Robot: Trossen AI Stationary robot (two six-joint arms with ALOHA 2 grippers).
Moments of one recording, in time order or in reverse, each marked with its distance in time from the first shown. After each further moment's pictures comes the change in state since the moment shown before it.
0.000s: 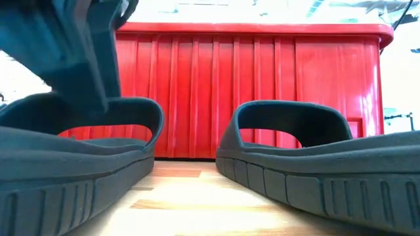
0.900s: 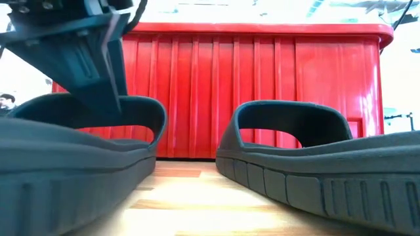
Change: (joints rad) left arm 0.038 0.014 0.000 -0.129 -0.057 -0.064; right arm 0.007 0.000 0.000 -0.004 -0.001 0.004
